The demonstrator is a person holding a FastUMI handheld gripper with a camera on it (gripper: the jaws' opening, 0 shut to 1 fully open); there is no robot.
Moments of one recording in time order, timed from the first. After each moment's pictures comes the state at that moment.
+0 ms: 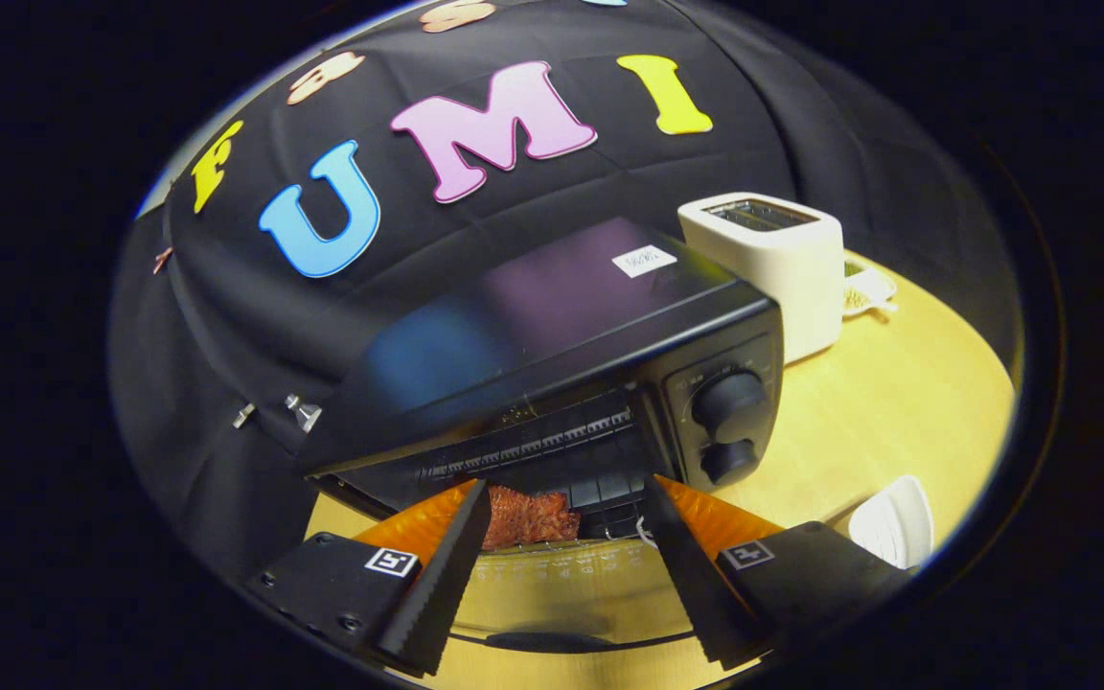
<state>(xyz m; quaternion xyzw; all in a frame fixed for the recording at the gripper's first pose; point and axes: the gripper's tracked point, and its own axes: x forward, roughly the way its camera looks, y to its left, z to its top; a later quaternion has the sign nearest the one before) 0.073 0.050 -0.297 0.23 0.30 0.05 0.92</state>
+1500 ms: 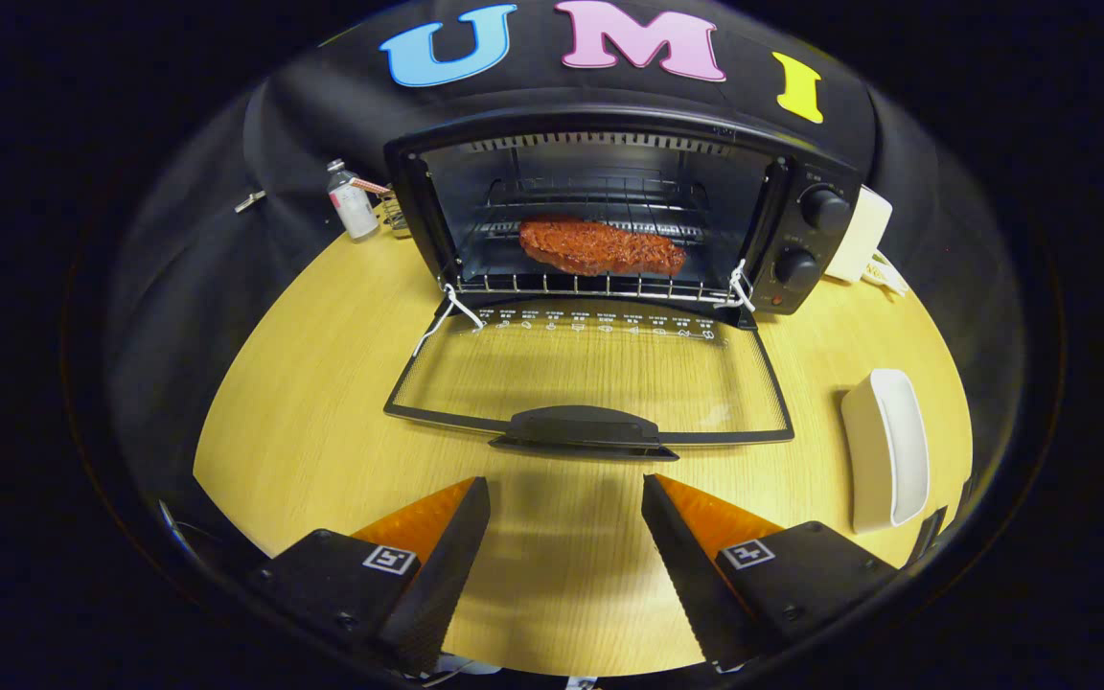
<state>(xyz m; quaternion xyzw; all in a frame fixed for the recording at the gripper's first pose) -0.091 0.134 -0.382 0.04 0.47 0.10 0.87</state>
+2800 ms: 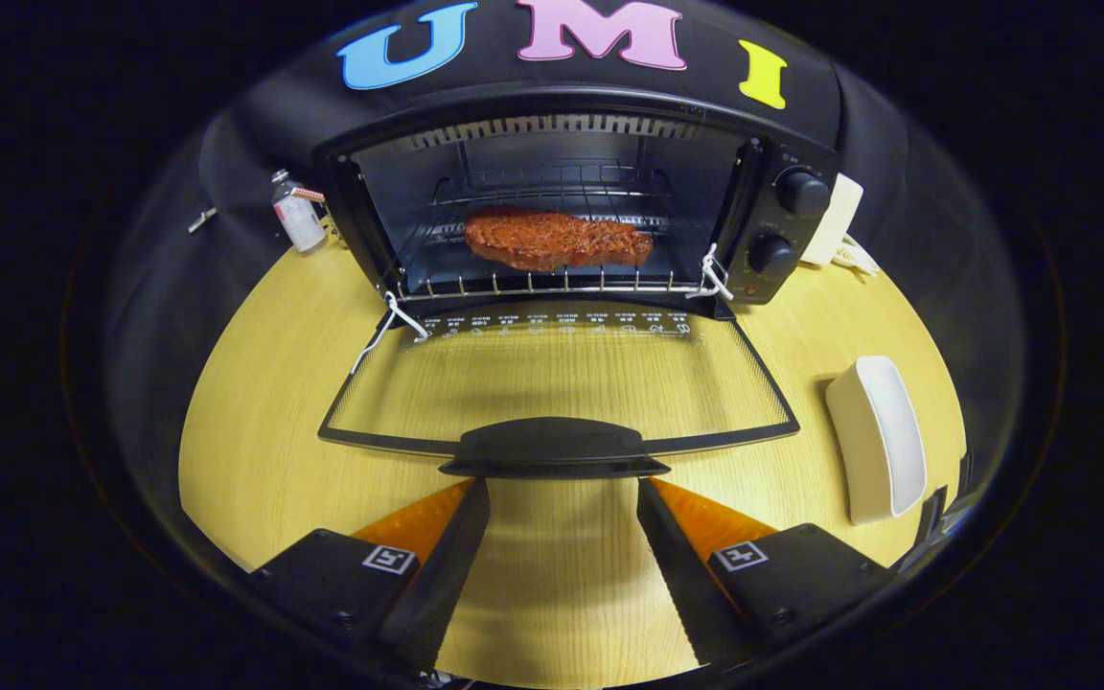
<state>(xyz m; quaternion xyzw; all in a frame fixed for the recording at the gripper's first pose) -0.075 0.121 -0.386 0.04 0.47 0.04 0.88</state>
